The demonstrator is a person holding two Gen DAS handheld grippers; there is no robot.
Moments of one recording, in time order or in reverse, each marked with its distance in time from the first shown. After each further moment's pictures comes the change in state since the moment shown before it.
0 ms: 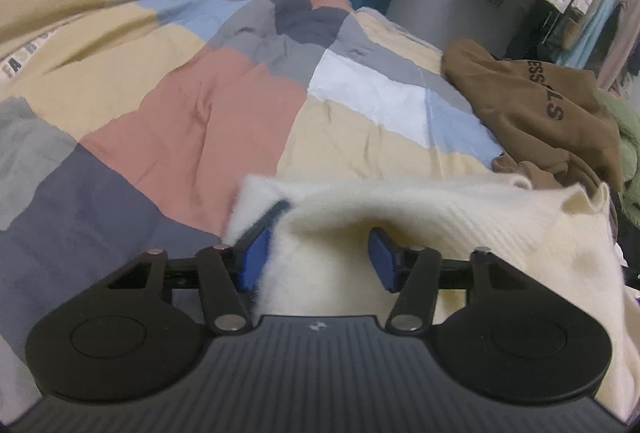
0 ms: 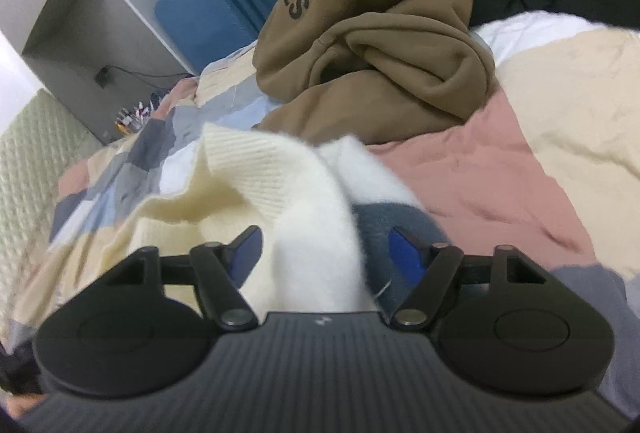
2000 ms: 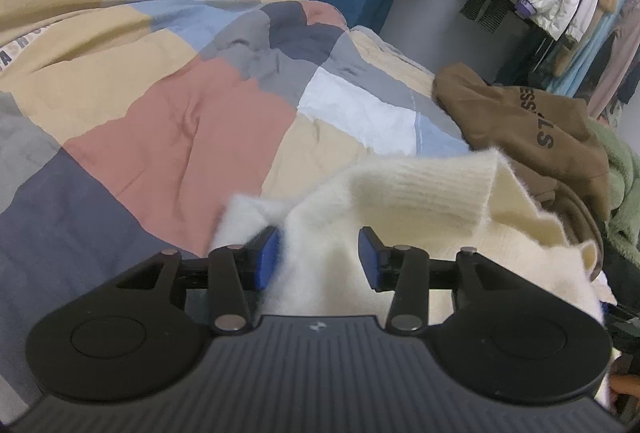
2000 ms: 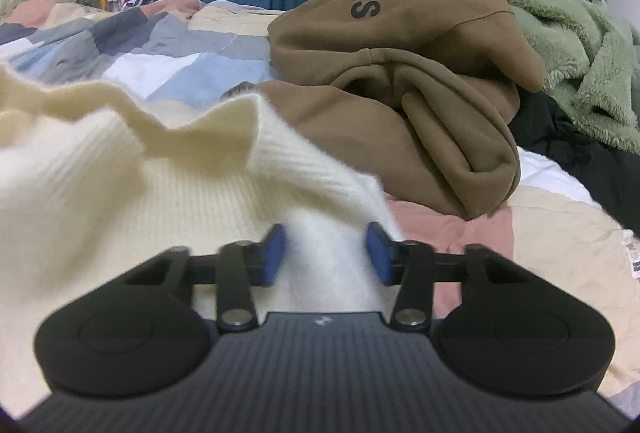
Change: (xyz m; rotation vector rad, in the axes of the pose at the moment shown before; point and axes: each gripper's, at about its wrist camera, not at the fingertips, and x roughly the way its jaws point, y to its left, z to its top) left arm 0.007 -0.001 0.008 -0.048 -0.051 -0.051; right arm 0.051 0.055 -0.023 -0.591 -0.056 -0.277
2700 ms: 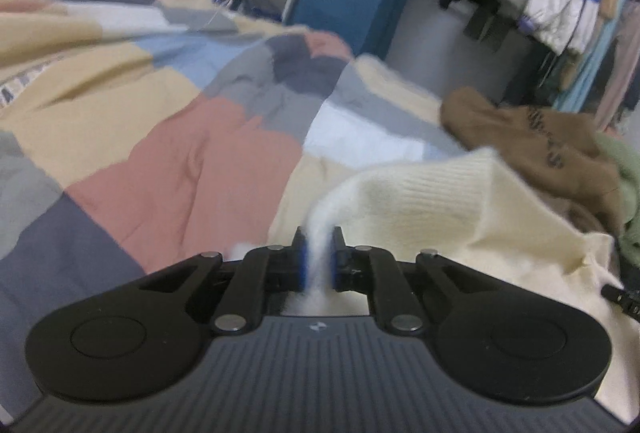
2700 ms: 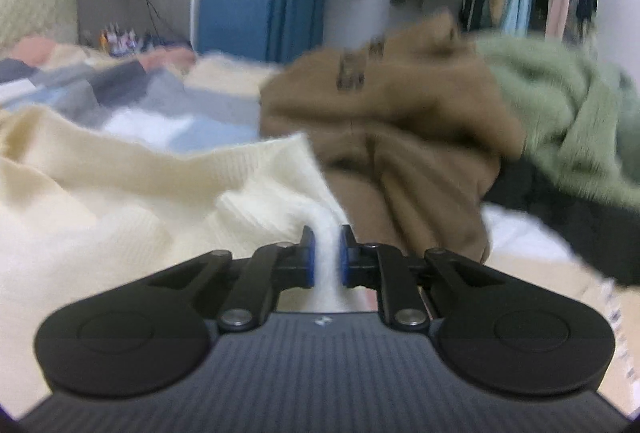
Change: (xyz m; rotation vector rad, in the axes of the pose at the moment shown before) left arm 0.011 -0.003 0.010 0.029 -0.077 0.048; right arm -0.010 -0.018 0.034 0.012 -0.089 -0.007
